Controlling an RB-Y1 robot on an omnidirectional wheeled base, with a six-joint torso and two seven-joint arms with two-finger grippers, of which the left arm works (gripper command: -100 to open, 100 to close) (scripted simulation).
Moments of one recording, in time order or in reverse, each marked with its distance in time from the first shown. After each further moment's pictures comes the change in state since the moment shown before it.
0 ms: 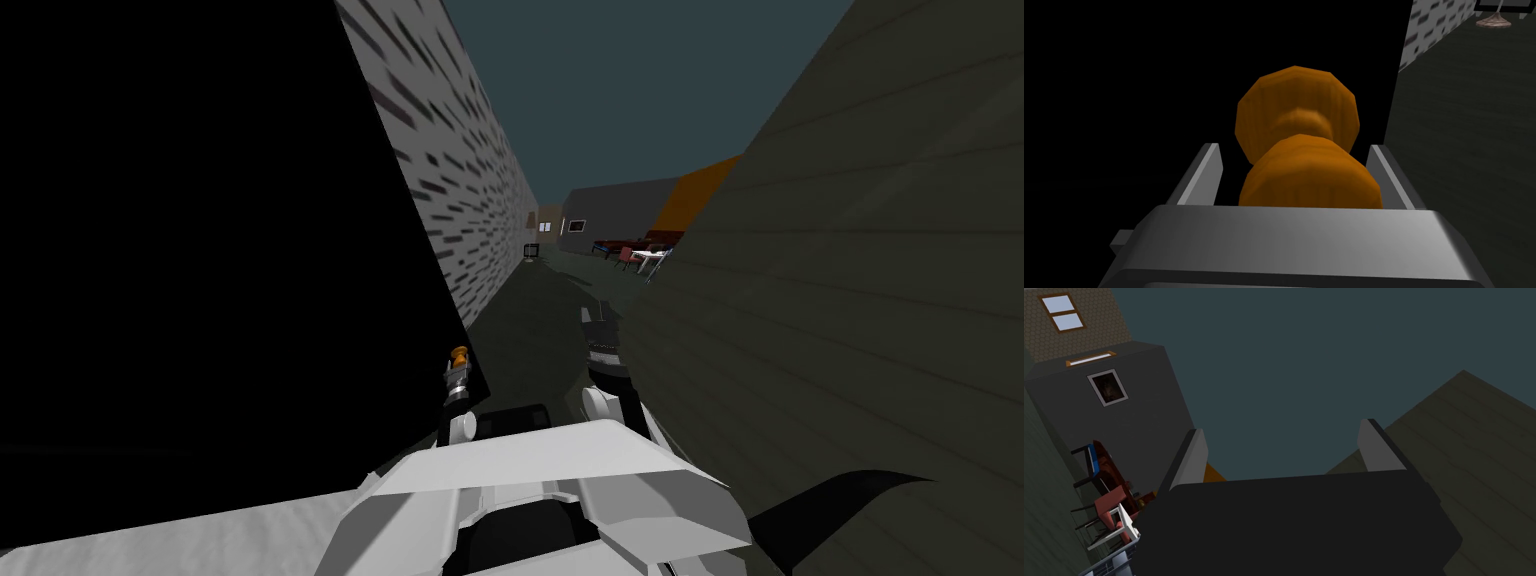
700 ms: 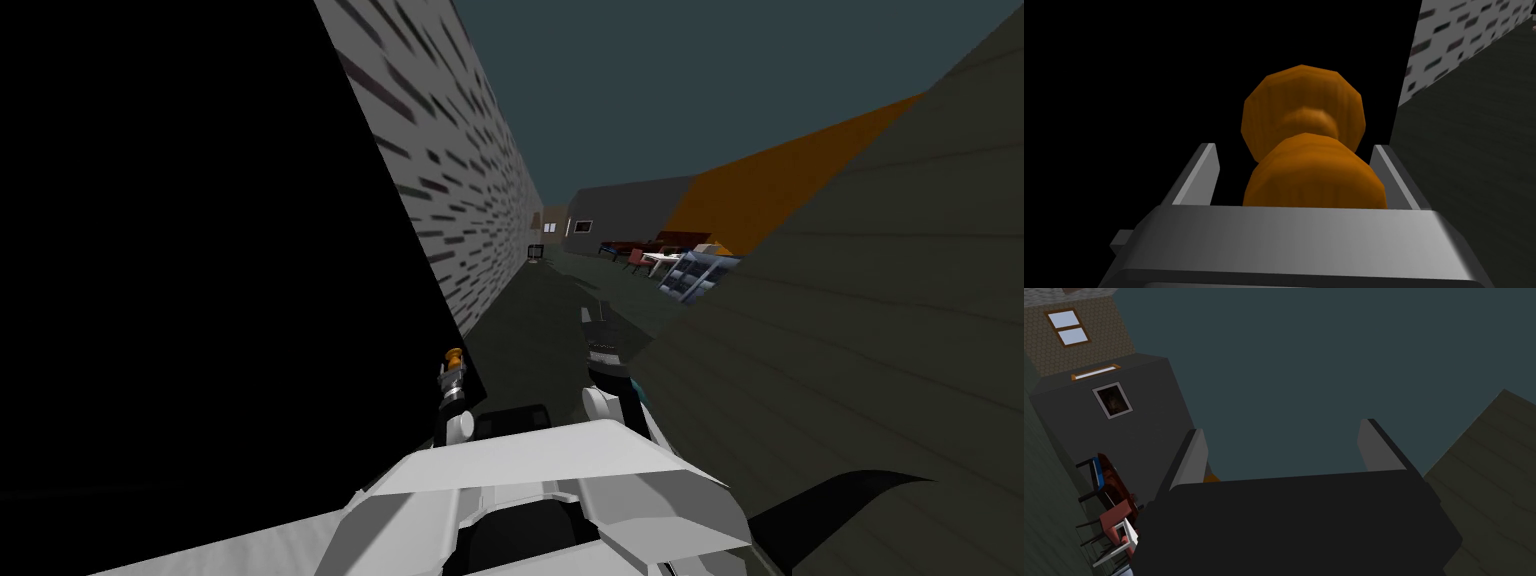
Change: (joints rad) arm 0.009 -0.011 0.060 -0.002 0.028 -0.008 -0.023
